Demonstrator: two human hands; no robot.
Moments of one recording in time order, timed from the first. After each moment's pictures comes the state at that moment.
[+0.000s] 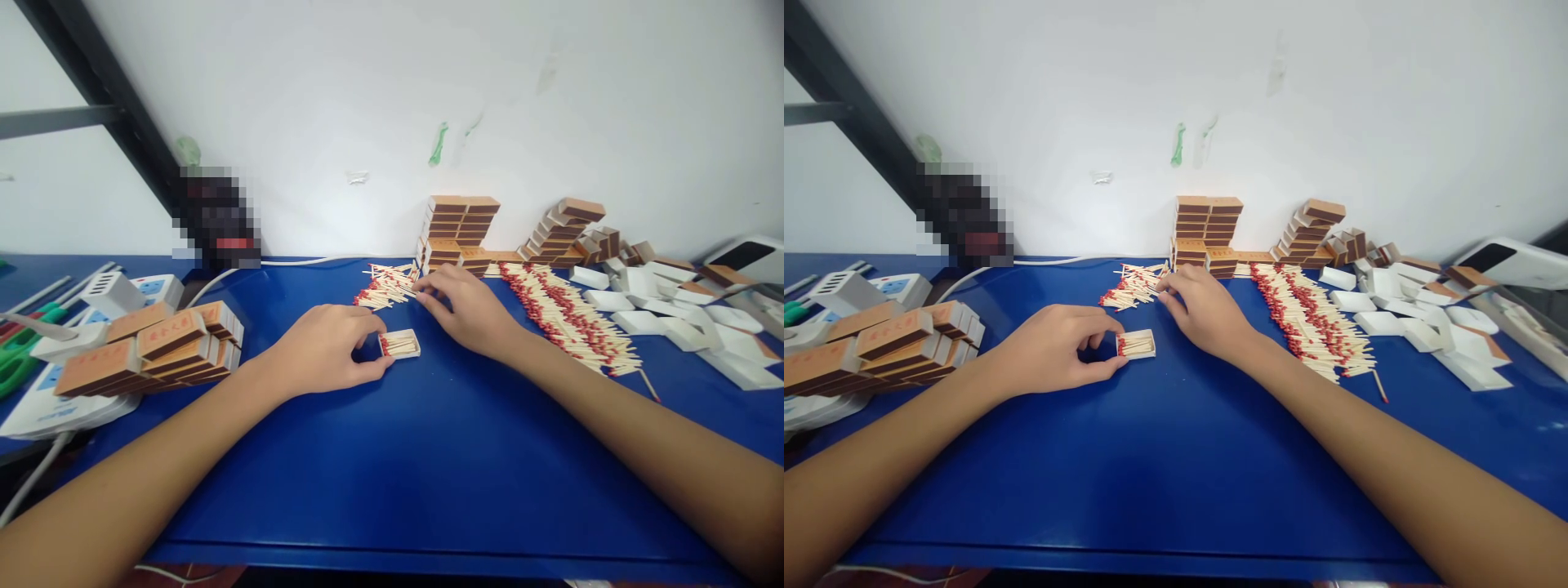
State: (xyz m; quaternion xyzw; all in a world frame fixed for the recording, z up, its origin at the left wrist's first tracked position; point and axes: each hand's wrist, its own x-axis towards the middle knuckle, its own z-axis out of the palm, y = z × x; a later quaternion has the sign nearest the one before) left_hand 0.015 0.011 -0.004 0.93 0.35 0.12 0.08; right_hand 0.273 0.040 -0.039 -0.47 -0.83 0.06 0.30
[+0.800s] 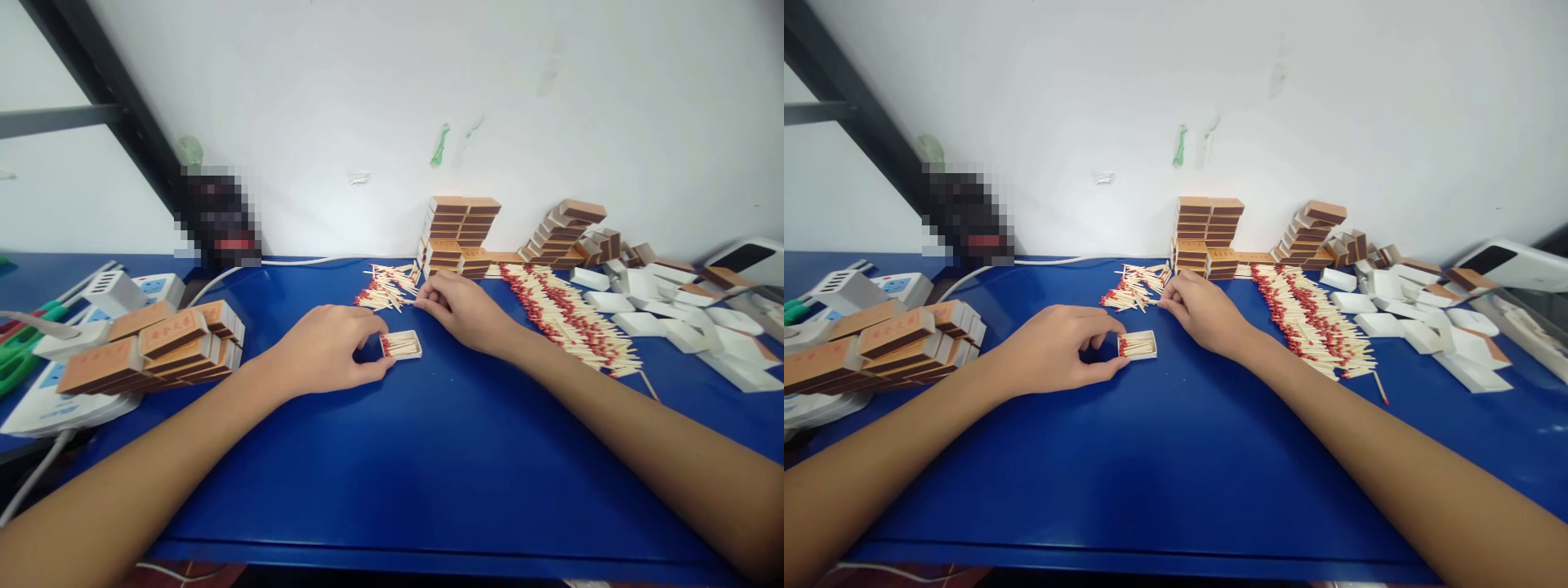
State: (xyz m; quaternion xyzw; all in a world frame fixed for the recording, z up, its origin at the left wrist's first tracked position) left_hand 0.017 0.009 -0.005 0.92 0.35 0.12 0.08; right_hand 0.280 0.054 -0.046 -0.47 -0.83 0.10 0.28
